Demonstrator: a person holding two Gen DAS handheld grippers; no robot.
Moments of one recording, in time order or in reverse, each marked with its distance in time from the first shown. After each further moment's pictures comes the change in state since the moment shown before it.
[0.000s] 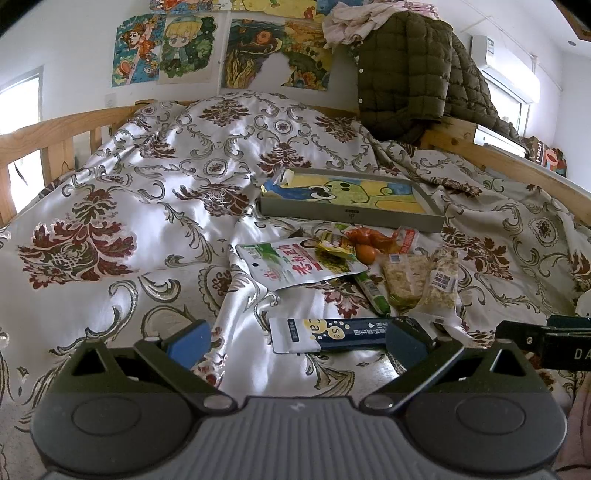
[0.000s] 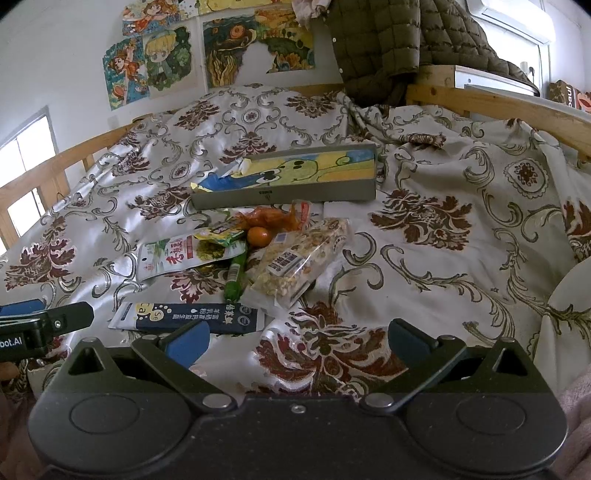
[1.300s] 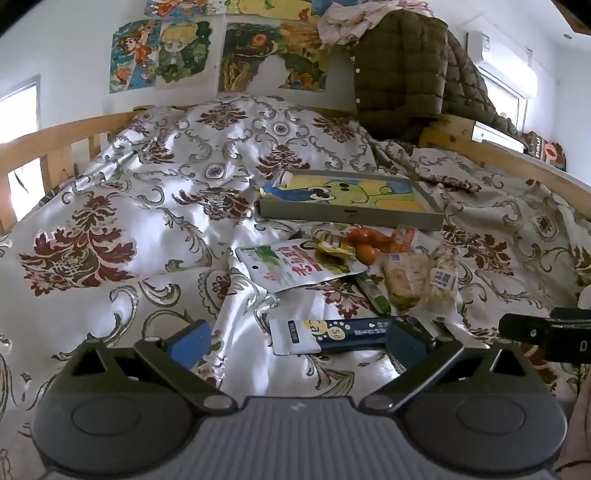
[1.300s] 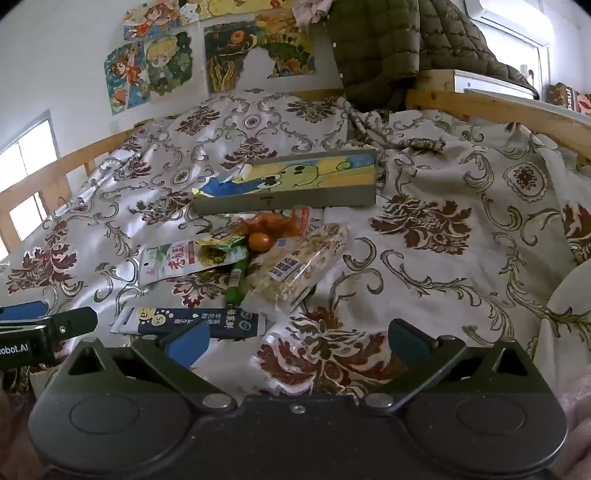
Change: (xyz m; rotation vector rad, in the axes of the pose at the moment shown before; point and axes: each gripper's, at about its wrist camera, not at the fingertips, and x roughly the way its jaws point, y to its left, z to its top) left arm -0.002 0.001 0.001 0.017 -0.007 0.006; right arm -0.003 0.000 0.000 0.003 -0.015 0.005
